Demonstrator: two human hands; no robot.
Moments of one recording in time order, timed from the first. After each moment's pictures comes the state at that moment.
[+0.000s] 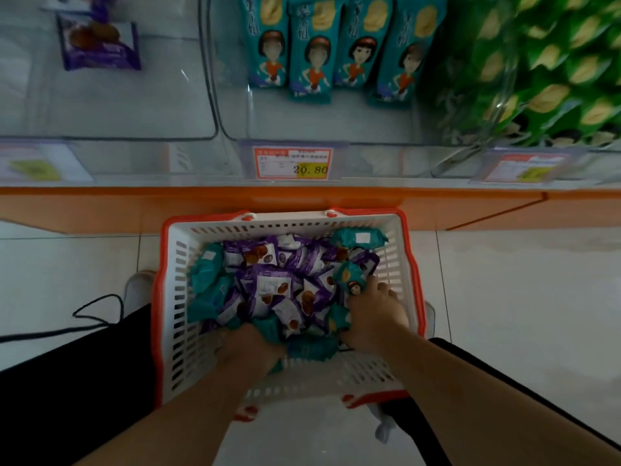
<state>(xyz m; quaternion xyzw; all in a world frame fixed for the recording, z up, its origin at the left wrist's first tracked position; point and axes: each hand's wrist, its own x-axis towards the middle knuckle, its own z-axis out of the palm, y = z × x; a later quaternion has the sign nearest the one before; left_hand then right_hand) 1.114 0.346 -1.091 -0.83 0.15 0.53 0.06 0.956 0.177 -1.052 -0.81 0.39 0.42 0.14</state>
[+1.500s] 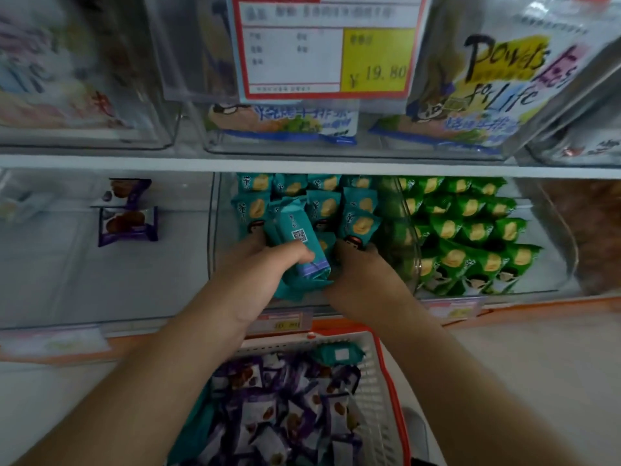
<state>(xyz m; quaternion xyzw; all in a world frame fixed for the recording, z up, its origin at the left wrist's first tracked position) 1.216 0.132 -0.816 -0.72 0.16 0.51 -0.43 1.080 0.044 -0.830 -0.80 0.50 0.08 0.32</state>
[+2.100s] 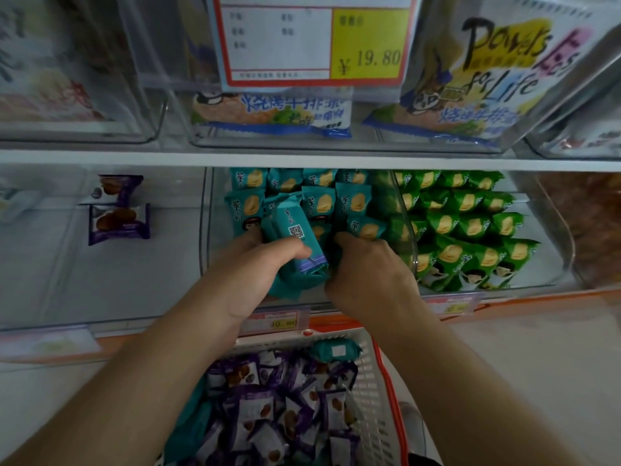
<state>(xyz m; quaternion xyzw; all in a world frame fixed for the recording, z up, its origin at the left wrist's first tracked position) 1.205 0.141 -0.785 -0.64 0.17 0.57 -0.48 1.079 0.044 -0.817 -0.83 0.52 0.06 0.21</state>
